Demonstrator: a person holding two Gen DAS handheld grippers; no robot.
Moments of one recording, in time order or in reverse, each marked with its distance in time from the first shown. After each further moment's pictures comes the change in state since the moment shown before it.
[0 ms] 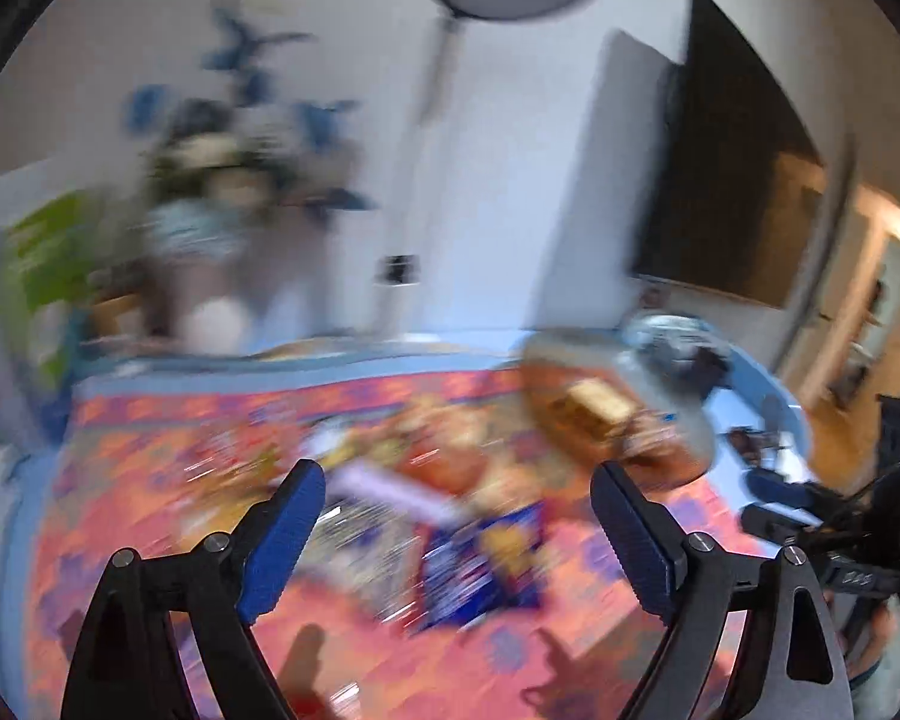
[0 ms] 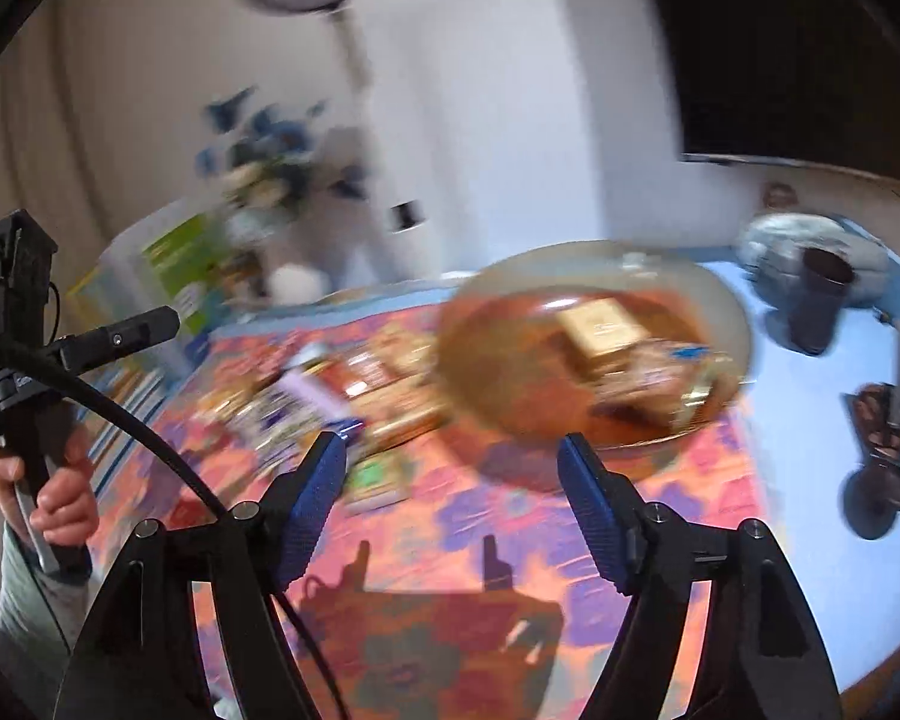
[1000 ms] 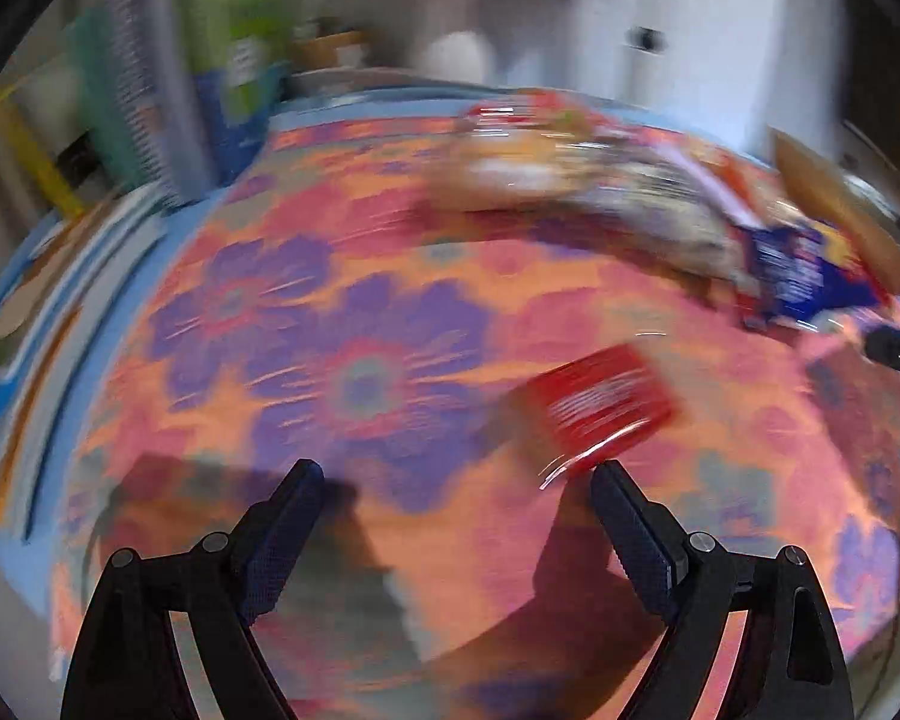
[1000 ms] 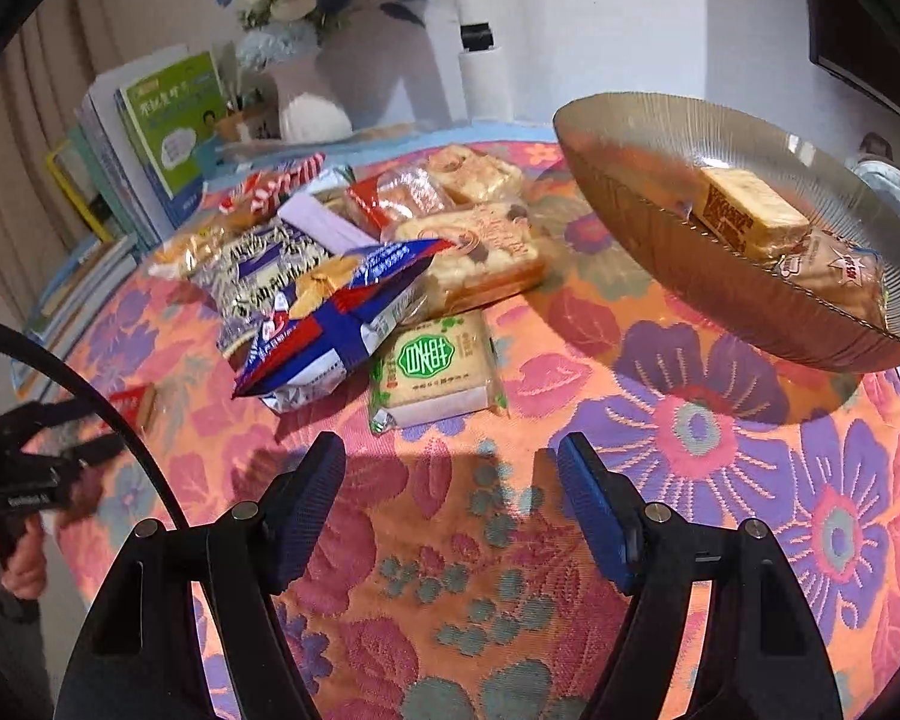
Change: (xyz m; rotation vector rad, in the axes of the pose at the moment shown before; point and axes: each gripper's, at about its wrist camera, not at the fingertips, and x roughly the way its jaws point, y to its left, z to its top) left arm 0.021 0.113 -0.150 -0.108 0.324 0.401; right arm 0.127 0.039 -0.054 -0.093 0.252 -0.026
